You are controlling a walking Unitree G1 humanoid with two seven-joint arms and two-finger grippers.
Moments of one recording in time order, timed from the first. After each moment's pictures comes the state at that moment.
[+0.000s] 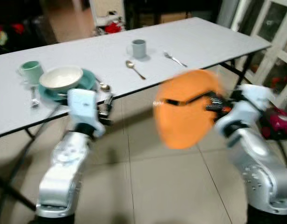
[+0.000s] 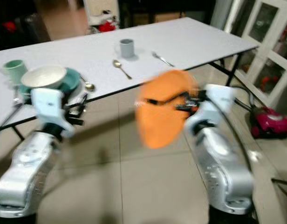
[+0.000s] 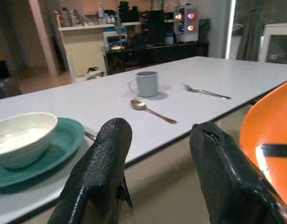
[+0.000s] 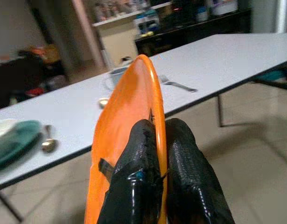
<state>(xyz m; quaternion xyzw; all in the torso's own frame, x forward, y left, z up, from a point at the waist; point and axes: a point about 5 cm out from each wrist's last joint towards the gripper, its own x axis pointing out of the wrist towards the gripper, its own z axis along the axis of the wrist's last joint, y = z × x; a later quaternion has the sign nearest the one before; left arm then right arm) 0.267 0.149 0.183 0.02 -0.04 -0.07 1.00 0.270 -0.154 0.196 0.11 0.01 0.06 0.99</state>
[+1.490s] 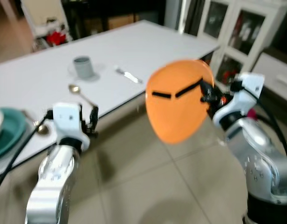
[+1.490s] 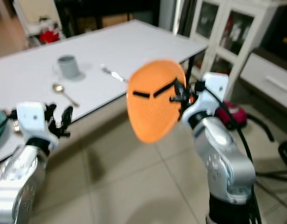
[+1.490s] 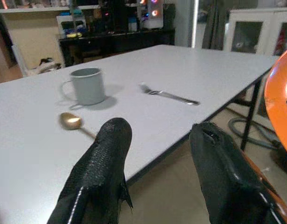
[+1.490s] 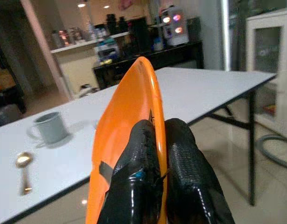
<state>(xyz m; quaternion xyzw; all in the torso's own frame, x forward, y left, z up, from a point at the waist) 0.244 0.171 0.163 0.03 0.01 -0.02 1.00 0.281 -0.159 0.212 0.11 -0.01 0.10 0.99</state>
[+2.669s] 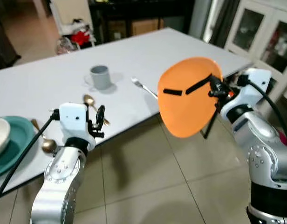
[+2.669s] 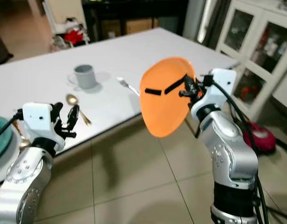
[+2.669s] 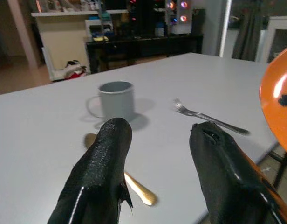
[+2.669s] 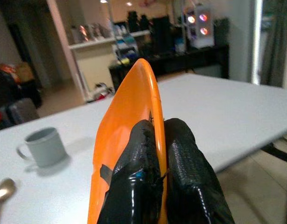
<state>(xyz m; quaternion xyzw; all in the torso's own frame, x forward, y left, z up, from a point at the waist) 0.243 0.162 0.168 0.03 -0.01 -0.03 1.00 0.300 -0.172 0.212 0.10 -0.03 0.09 0.99</state>
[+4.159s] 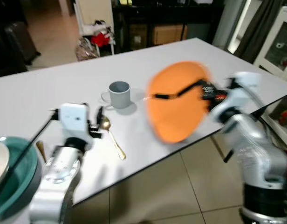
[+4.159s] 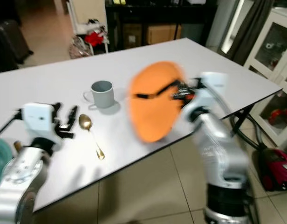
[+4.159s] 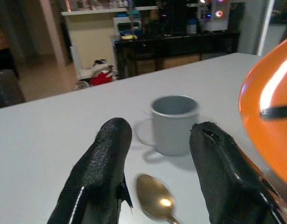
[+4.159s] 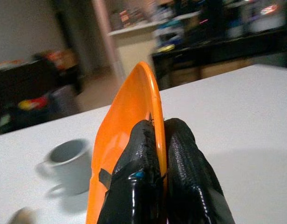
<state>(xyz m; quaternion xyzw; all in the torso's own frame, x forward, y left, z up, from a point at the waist) 0.243 0.168 0.168 0.05 0.00 -0.02 1.00 0.300 -0.149 0.201 0.12 0.00 0.15 0.98</state>
